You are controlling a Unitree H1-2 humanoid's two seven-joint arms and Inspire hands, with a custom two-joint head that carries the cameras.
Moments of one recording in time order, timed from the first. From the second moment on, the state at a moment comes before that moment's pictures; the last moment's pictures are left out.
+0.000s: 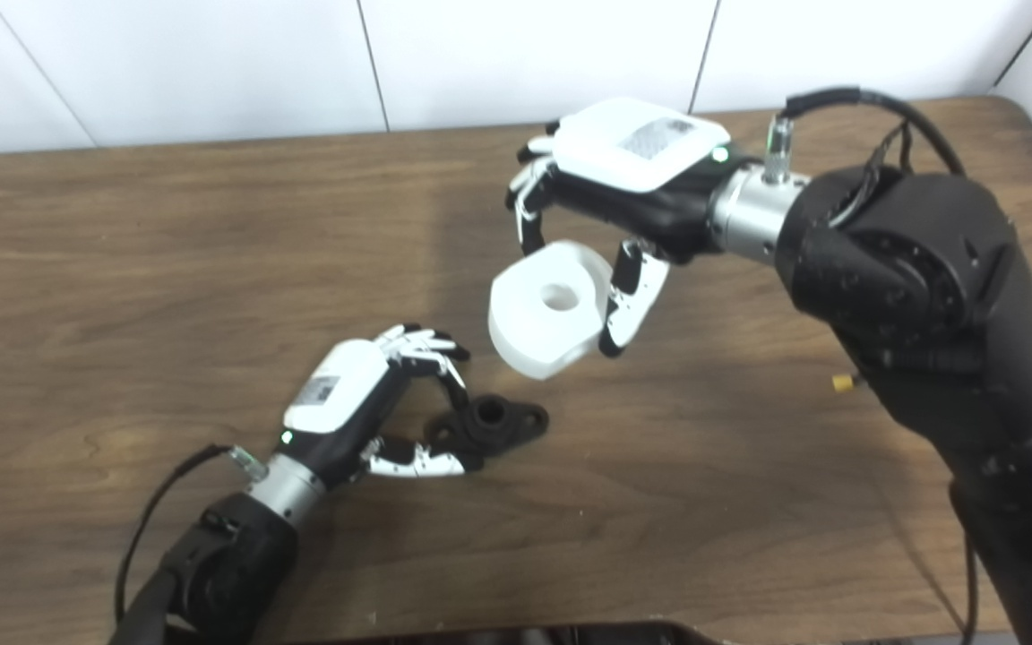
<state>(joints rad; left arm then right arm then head) 0.04 0.22 -0.37 -0.26 0.78 0.01 -0.20 -0.66 -0.55 0.32 -0.71 -0.68 0.38 1.09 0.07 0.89</state>
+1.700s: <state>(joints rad) 0.05 0.24 -0.36 -0.25 0.78 -0.02 -0.16 -0.61 -0.39 0.44 -0.67 -0.81 0.27 1.10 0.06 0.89</state>
